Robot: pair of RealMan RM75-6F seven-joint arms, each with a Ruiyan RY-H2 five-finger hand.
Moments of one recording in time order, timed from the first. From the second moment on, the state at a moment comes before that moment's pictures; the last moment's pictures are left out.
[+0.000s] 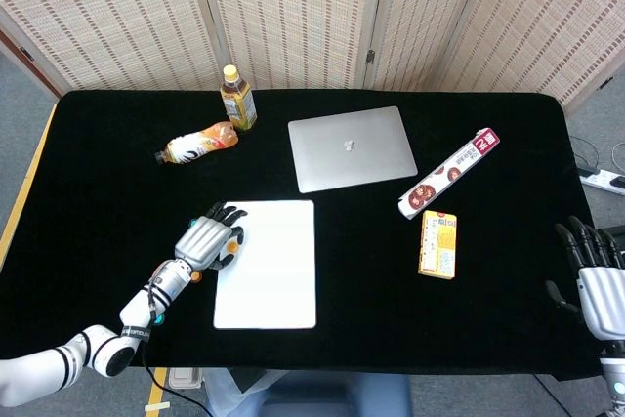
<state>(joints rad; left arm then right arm) -0.72 -1.55 -0.13 -1.30 1.37 0.84 0.14 0.05 -1.08 0.06 -1.59 -1.48 1.50 -0.01</state>
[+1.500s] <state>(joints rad) -0.55 -1.48 0.04 -1.31 1.44 1.01 0.14 0.07 -1.08 0.06 -1.60 -1.50 1.48 -0.03</state>
